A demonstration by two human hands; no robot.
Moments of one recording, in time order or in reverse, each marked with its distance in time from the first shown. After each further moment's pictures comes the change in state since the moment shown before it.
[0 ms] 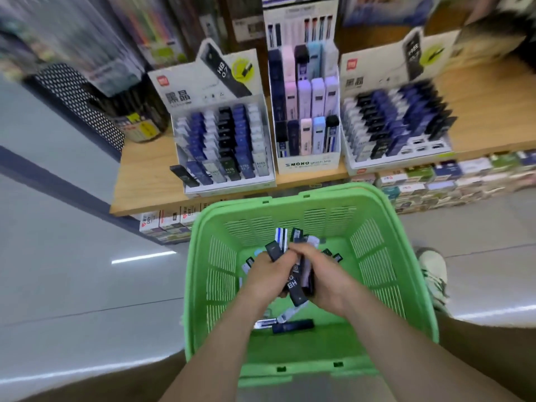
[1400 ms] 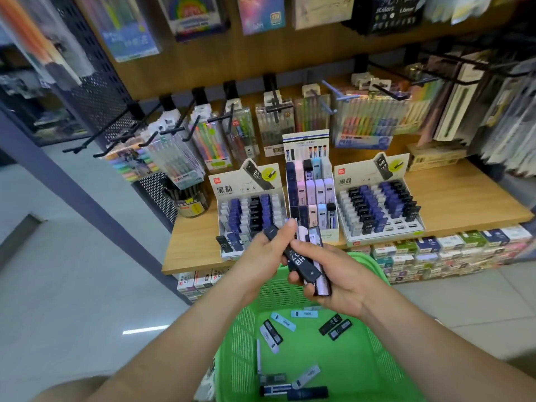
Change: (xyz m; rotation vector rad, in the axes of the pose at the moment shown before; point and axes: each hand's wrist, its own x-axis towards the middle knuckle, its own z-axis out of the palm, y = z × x) left_hand -0.100 0.148 -0.064 -0.032 -0.031 0.416; right_hand -0.128 -0.110 0.101 -0.092 -0.170 -0.220
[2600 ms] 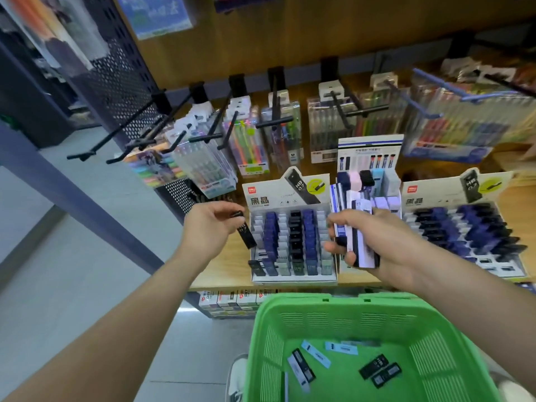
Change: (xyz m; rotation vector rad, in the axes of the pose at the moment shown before) left_hand 0.110 -0.014 -0.168 0.262 0.489 0.161; right_hand 0.101 -0.080 0.021 -0.221 0.303 -0.097
